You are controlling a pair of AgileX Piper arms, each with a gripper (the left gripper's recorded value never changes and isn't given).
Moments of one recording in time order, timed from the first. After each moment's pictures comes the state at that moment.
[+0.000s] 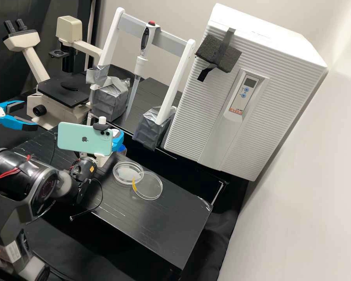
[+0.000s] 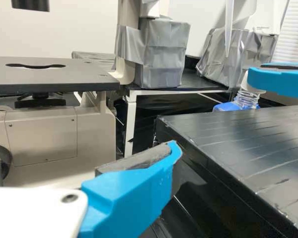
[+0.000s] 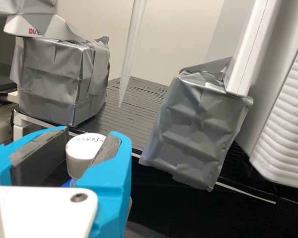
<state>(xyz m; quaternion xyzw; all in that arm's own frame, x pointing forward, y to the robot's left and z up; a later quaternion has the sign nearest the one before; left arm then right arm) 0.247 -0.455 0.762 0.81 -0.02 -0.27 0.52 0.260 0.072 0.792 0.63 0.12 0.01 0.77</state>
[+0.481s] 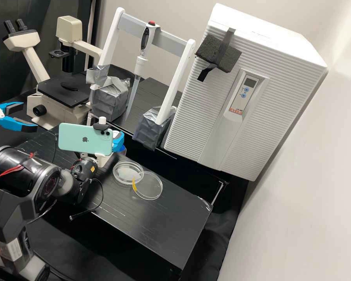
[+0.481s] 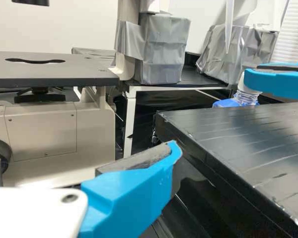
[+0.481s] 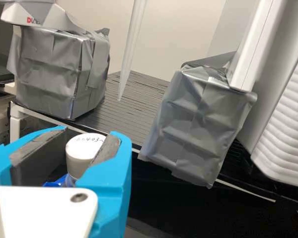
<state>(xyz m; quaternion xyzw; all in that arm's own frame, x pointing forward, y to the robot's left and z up) 0.244 -0.453 0.760 0.81 -0.02 -0.27 0.52 0.263 0.071 0.790 0.62 0.12 0.01 0.77</state>
